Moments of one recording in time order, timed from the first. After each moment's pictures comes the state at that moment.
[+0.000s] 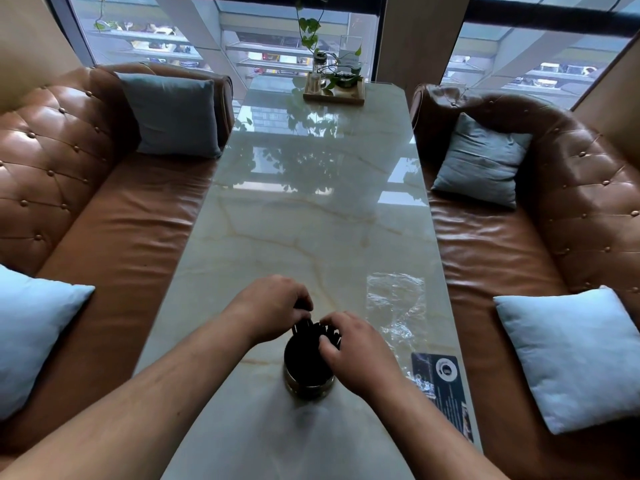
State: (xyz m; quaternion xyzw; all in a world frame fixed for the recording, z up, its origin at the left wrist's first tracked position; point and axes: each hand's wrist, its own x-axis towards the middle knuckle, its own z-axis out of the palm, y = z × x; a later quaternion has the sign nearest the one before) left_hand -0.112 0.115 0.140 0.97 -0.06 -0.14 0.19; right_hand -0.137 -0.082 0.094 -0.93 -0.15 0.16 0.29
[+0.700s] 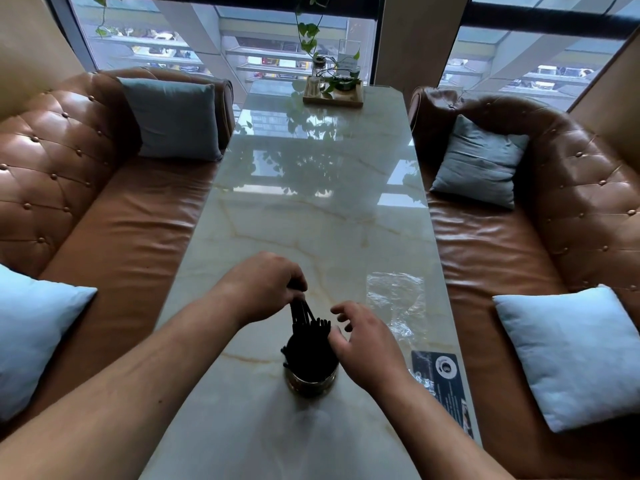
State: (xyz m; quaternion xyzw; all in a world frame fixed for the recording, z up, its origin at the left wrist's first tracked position) left_hand -0.106 0.130 0.175 0.98 -0.07 -0.09 0.17; right_hand -0.139 -0.092 0.097 -0.92 -0.10 0.11 0.35
